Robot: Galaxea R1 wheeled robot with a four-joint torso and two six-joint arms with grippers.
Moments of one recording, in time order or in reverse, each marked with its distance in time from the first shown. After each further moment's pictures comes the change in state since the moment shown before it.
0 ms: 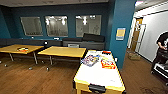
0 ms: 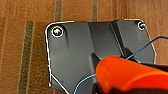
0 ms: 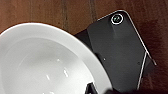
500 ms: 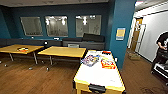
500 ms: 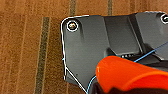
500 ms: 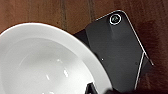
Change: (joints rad) left arm 0.016 0.137 -0.273 -0.160 -0.007 0.142; right arm 0.000 0.002 -0.017 0.000 -0.004 0.000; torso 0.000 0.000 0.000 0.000
